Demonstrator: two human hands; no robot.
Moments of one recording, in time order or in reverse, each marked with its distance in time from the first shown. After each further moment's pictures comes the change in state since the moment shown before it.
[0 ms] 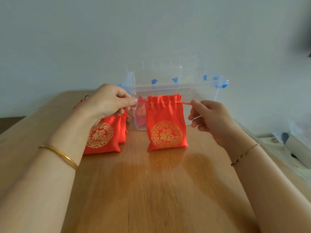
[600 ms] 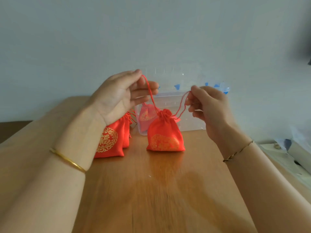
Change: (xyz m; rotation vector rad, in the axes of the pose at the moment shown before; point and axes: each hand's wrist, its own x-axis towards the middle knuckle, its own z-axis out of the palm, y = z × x) left_hand -0.012 0.037 -0.005 -0.828 -0.203 0.065; right_hand -0.007 -0.043 0.018 0.282 0.092 -0.158
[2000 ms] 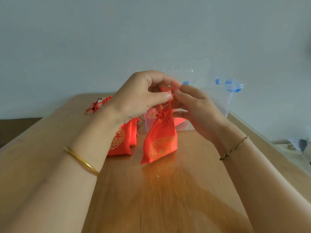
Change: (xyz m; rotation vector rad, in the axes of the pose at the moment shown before) left_hand -0.002 -0.008 0.017 0.623 -0.055 0.274; right_hand 0.004 0.012 0.033 0.032 -0.424 -0.004
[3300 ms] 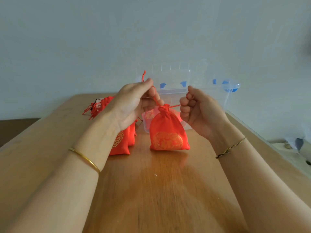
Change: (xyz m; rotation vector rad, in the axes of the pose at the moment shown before) left_hand 0.002 -0.022 0.002 -0.544 0.092 -0.326; right_hand 0.004 0.008 -0.017 0.534 0.180 0.206
